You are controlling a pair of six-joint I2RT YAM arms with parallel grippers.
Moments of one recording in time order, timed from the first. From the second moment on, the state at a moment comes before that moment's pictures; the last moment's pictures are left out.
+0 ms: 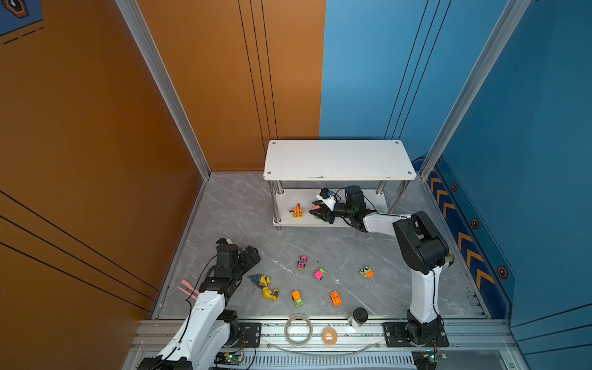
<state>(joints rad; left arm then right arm) -0.06 0.80 0.26 -0.22 0.05 -0.75 0.42 2.05 1.21 0.47 -0.75 -0.35</state>
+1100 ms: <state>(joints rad) -0.12 0.79 0.26 -0.22 0.00 -0.75 0.39 2.09 1.09 0.82 -0.75 -0.17</state>
